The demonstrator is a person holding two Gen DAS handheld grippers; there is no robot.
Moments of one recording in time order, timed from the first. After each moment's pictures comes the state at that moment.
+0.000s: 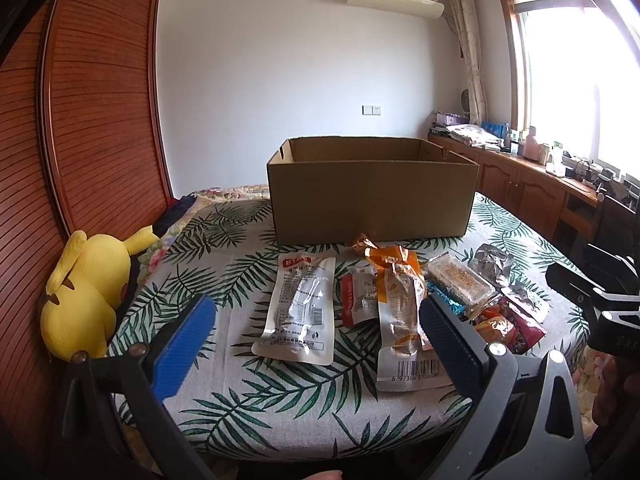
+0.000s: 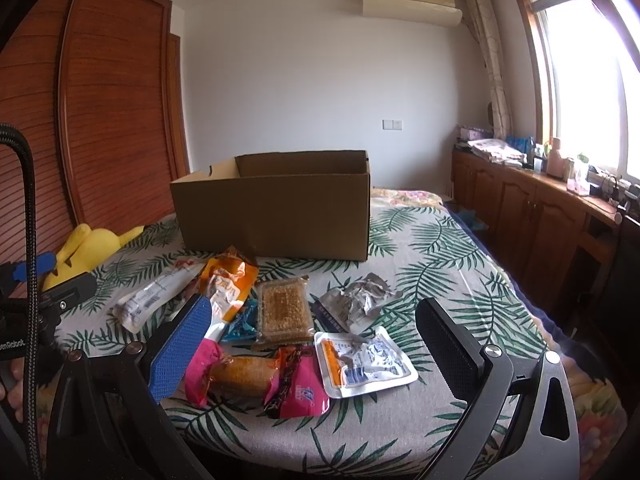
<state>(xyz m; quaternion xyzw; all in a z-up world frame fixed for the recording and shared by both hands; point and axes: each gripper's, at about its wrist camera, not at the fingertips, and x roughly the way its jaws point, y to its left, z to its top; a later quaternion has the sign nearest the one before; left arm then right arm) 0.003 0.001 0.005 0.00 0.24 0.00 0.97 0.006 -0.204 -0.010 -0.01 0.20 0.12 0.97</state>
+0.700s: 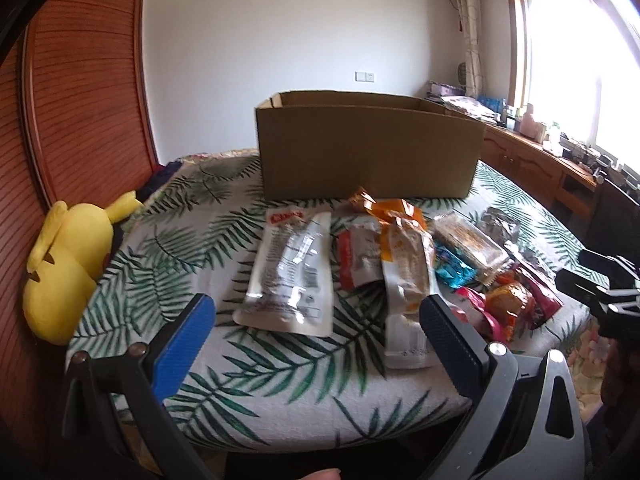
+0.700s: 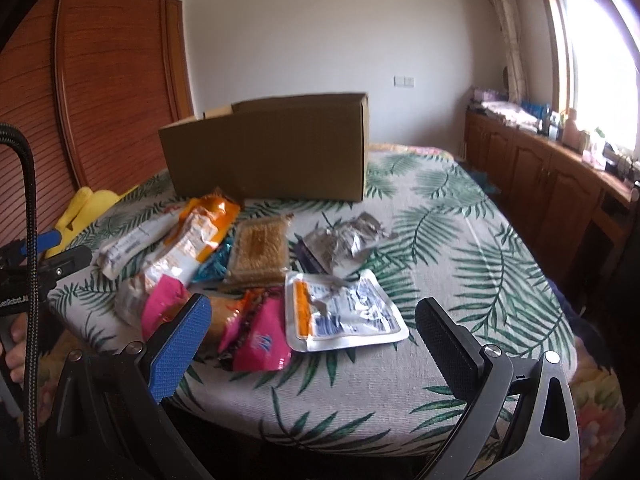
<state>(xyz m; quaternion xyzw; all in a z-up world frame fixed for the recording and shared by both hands) 0.023 0.003 -0.028 -0.01 0.30 -0.02 0.95 0.032 -0.231 -0.048 -0.01 0.29 0.14 0.95</state>
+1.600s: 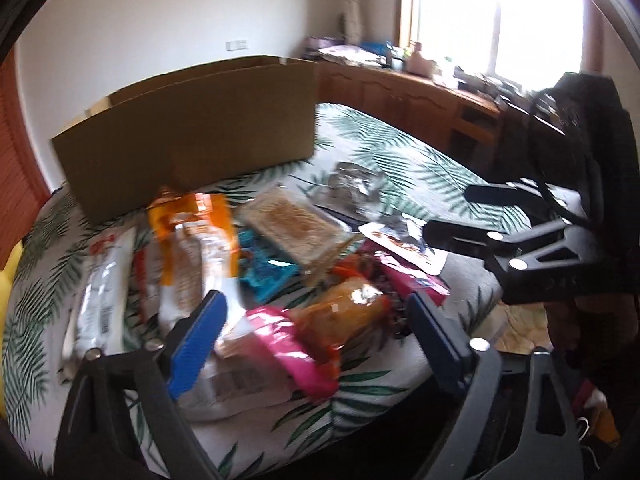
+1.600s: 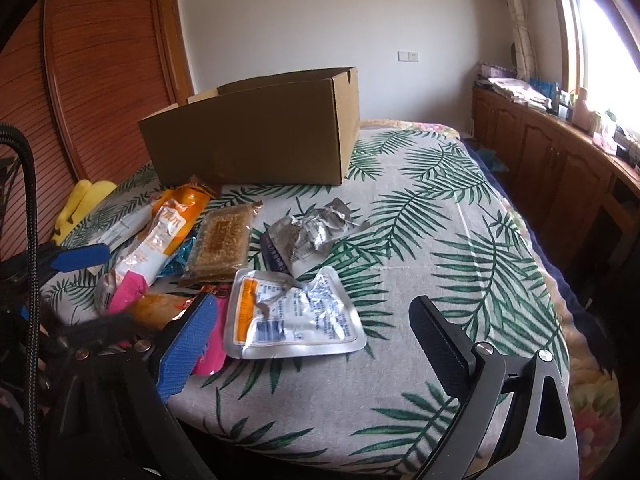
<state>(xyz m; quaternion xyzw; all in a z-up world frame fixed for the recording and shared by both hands) 0.050 -0.115 -0.028 0.08 0.36 -0.23 0.90 0.063 -0.261 -0.047 -0.01 0.33 0.16 0.93</state>
